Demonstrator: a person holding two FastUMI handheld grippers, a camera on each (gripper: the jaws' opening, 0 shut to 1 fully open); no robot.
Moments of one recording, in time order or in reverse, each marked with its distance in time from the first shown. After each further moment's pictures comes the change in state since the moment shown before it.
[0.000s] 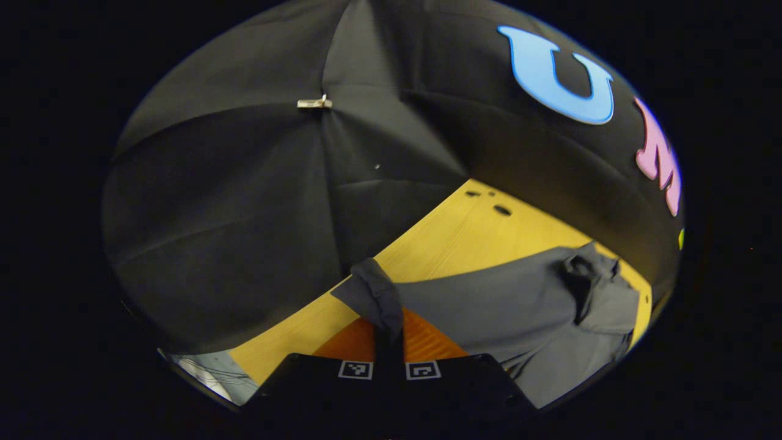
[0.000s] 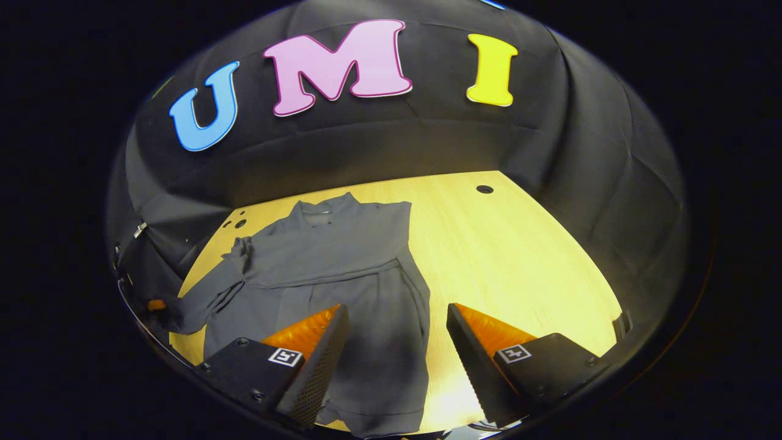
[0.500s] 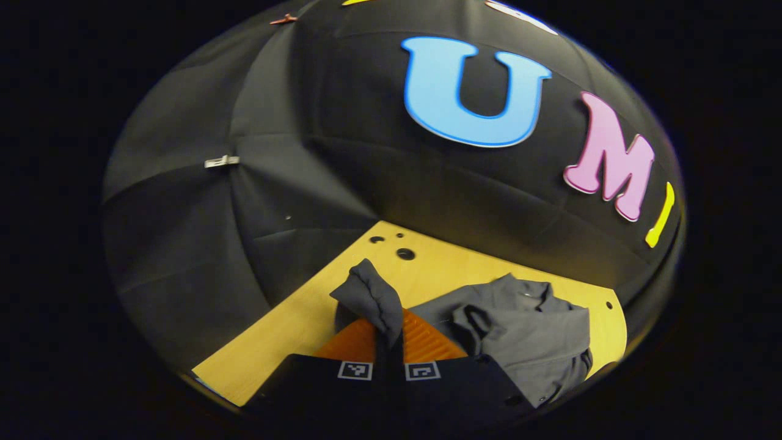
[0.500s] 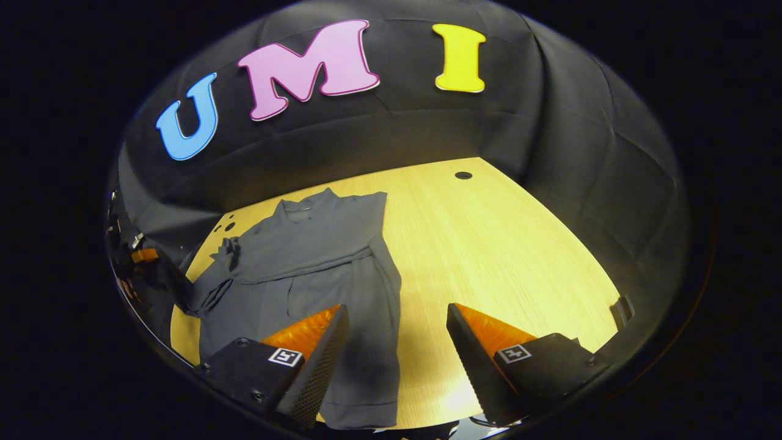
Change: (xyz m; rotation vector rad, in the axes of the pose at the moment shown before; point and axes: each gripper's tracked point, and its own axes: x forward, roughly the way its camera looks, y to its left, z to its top) left arm -0.030 -0.188 0.066 0.123 -0.088 -0.261; right arm -0.005 -0.052 -0.025 0.067 0.022 -0.025
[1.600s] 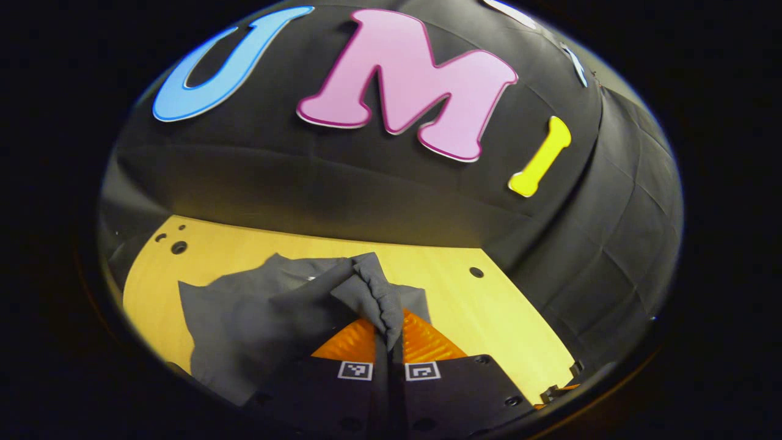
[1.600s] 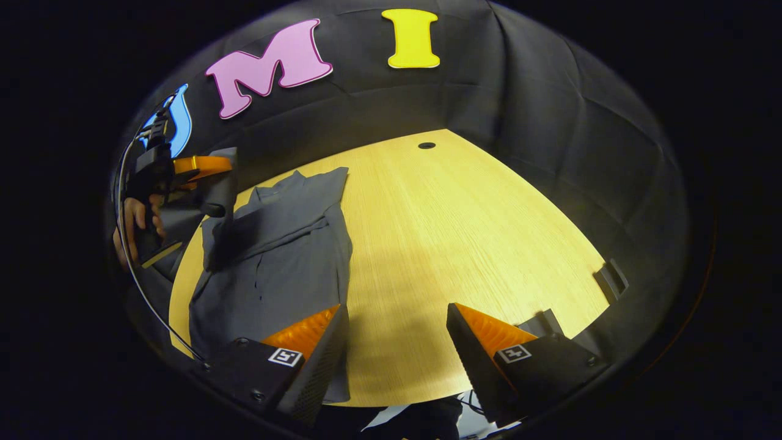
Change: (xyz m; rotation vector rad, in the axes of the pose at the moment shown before) left arm -0.004 -0.382 -0.085 0.196 0.178 -0.609; right arm -0.025 -0.070 -0.050 0.071 0.091 -0.040
